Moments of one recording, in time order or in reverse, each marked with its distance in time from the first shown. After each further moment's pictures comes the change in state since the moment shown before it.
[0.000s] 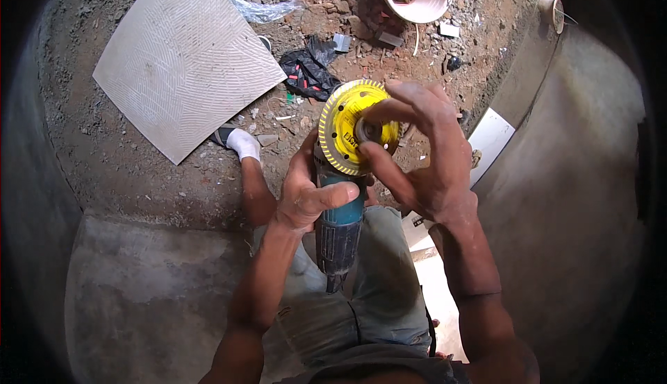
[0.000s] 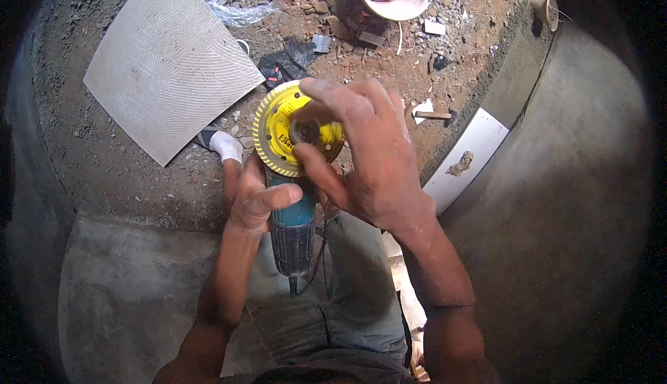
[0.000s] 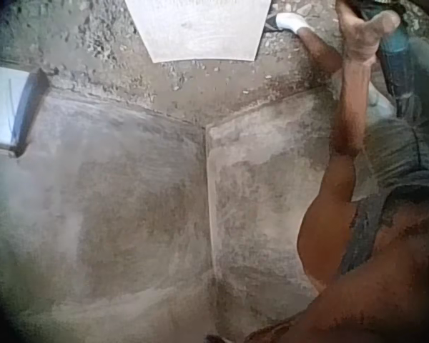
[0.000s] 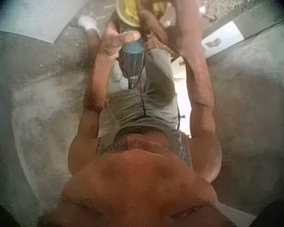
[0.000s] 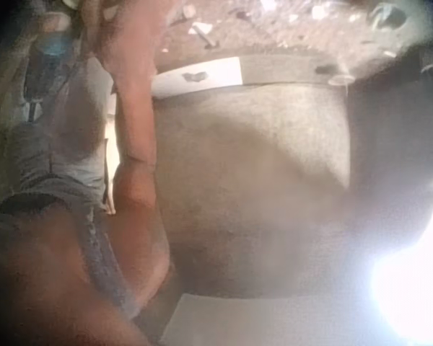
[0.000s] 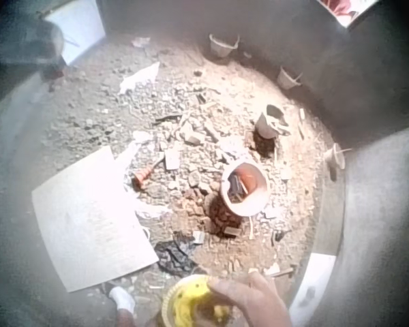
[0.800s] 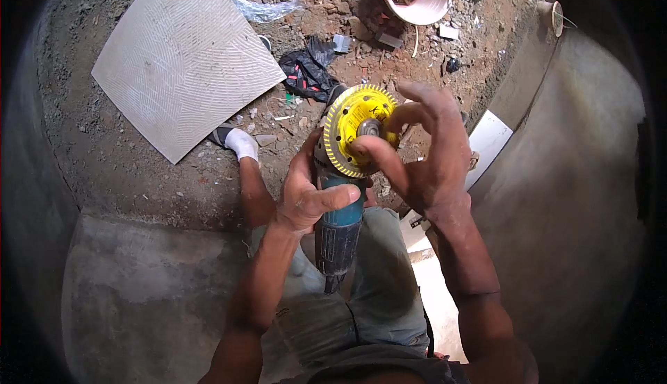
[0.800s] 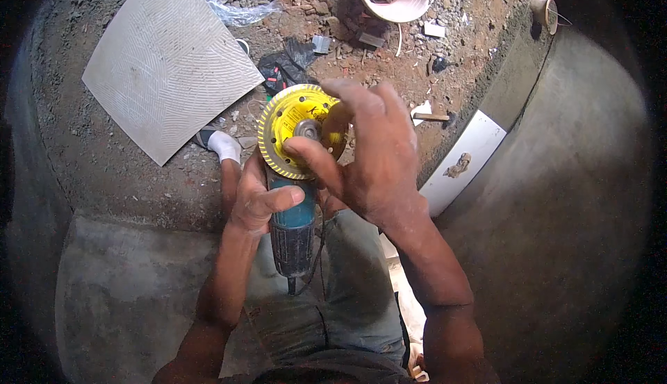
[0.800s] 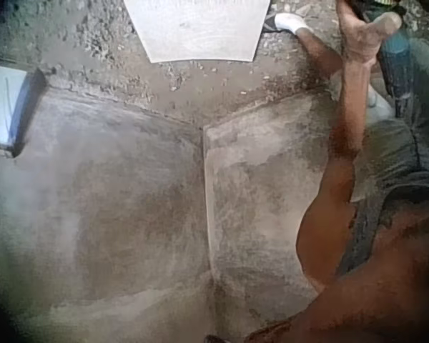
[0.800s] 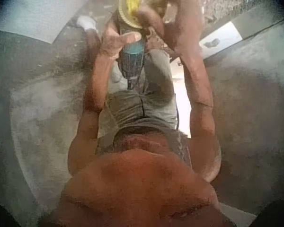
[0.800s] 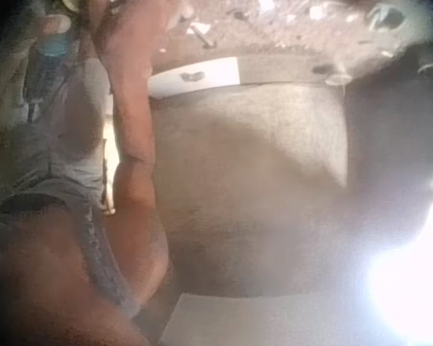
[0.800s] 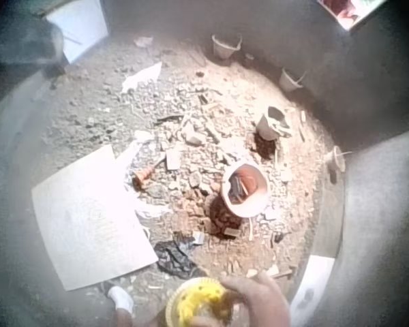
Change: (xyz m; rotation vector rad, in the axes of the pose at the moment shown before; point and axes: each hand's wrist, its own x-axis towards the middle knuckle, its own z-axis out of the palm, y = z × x) left_hand -0.005 0.001 -0.003 -0.013 -0.014 -0.027; right_hand -0.005 -0.001 0.010 -0.005 0.047 0.141
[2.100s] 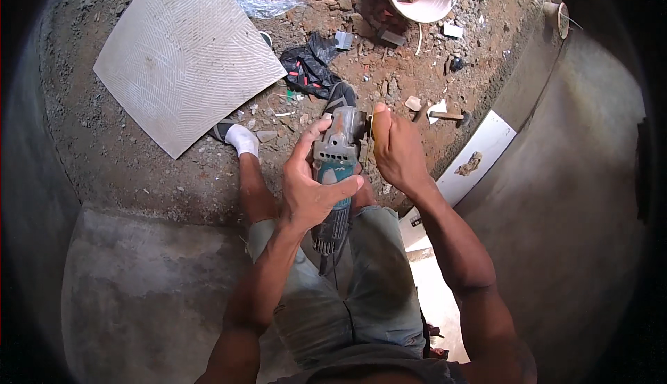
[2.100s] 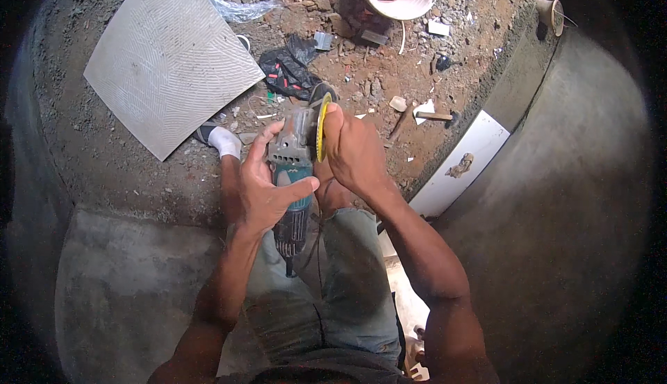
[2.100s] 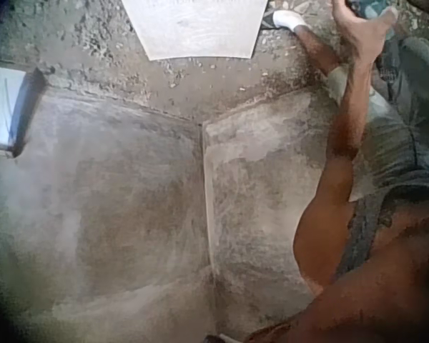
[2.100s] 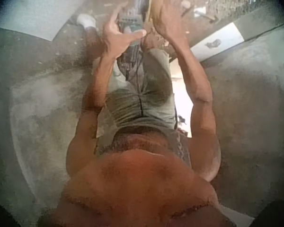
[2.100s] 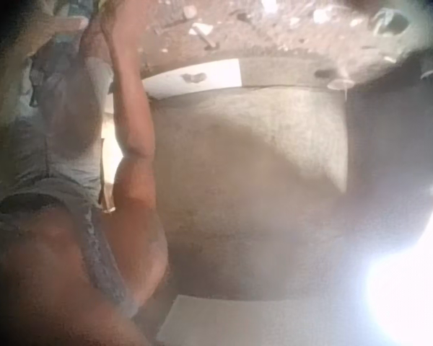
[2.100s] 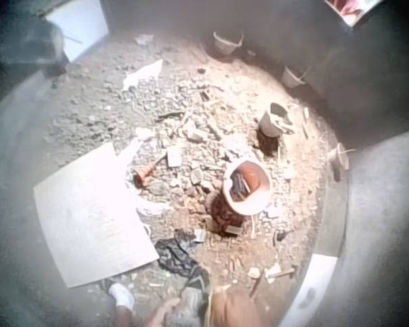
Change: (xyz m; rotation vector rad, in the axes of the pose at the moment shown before) left_hand 0.005 -0.031 -0.014 0.541 0.240 0.208; right_hand -0.023 0.057 0.056 -0.037 -0.330 0.505
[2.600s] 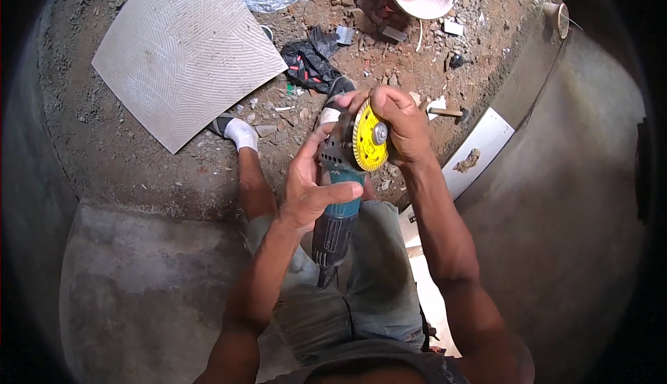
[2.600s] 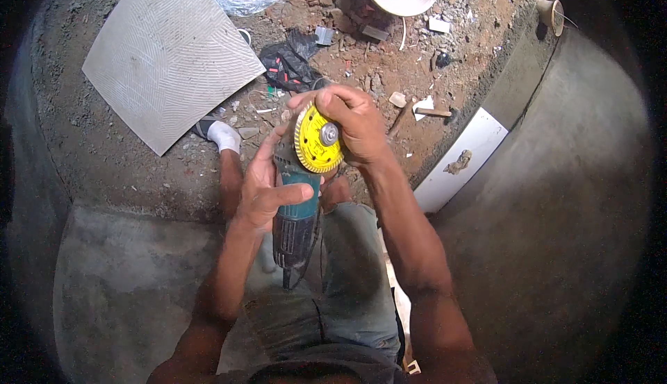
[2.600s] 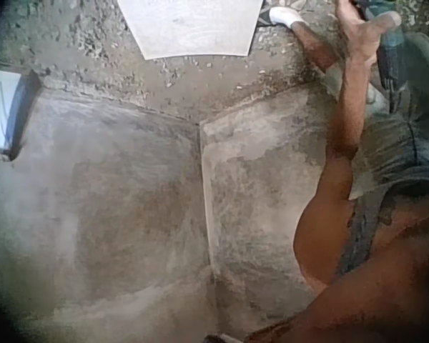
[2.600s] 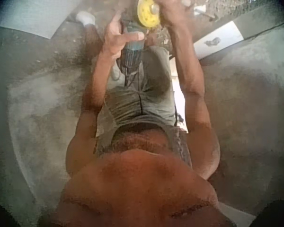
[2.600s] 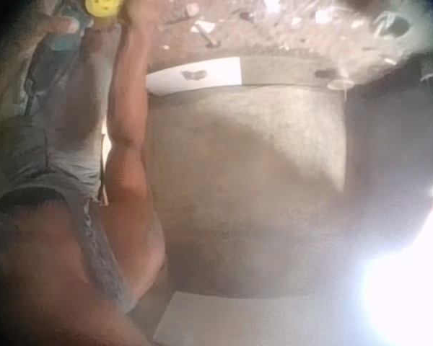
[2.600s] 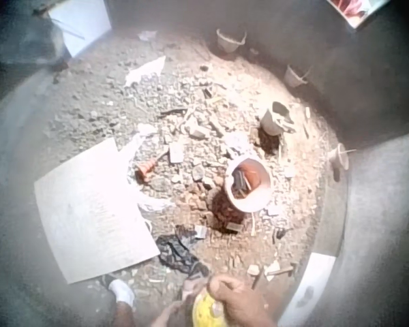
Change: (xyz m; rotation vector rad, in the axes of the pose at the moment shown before) left_hand -0.009 0.001 -0.008 -0.495 -0.164 -0.225; right_hand 0.022 0.008 0.014 1.357 -0.288 -0.147
